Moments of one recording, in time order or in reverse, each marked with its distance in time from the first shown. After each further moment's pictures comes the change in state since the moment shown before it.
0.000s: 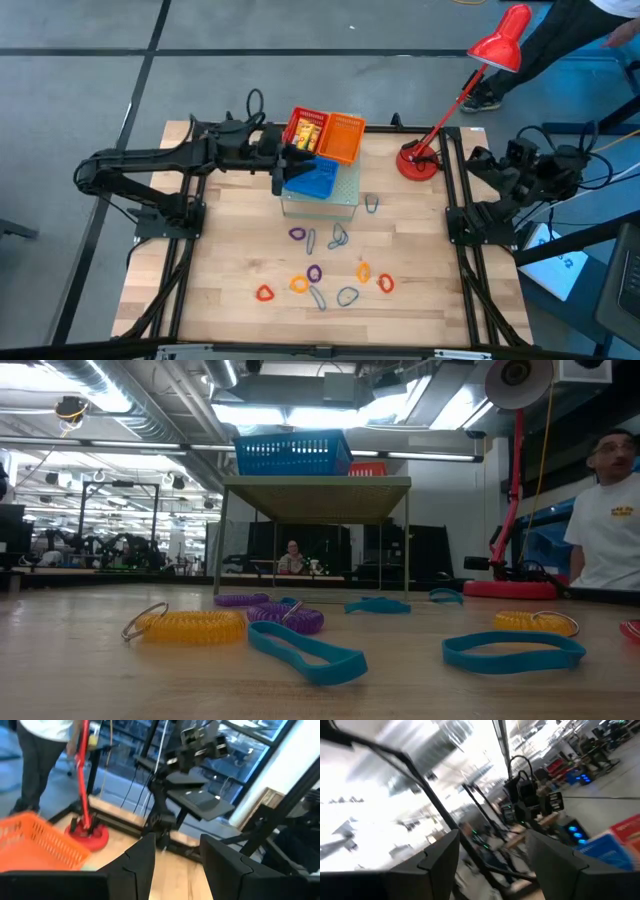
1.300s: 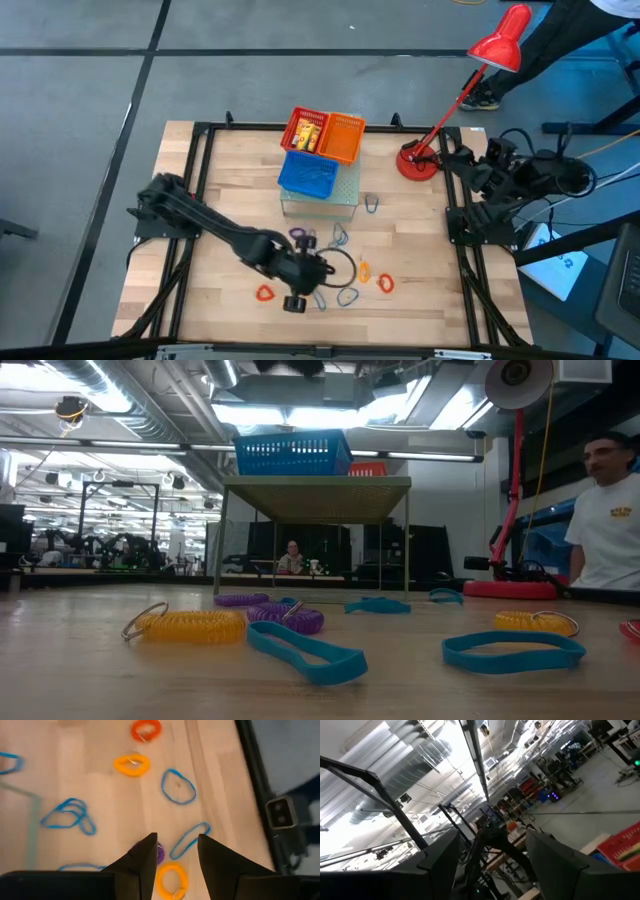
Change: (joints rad) left arm -0.587 0.674 0.480 -0.724 -0.223 0.094; right arm 0.000 0.318 0.000 0.320 0.188 -0.033
